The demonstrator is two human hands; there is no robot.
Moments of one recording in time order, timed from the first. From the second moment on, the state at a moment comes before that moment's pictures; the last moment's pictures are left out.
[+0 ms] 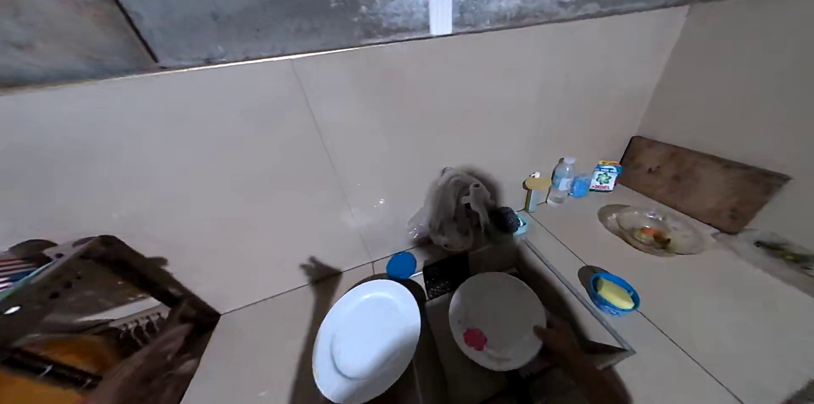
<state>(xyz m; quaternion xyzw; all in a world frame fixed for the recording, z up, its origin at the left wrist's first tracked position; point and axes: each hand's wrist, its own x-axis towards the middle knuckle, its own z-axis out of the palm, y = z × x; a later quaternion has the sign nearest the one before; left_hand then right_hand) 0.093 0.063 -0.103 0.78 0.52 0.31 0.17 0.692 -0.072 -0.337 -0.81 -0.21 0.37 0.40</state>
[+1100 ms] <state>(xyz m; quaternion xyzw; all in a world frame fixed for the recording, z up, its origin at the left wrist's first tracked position) 0.463 -0.001 -0.294 0.43 0.61 0.52 0.41 0.582 -0.012 -0.335 -0.52 -0.78 0.15 0.32</state>
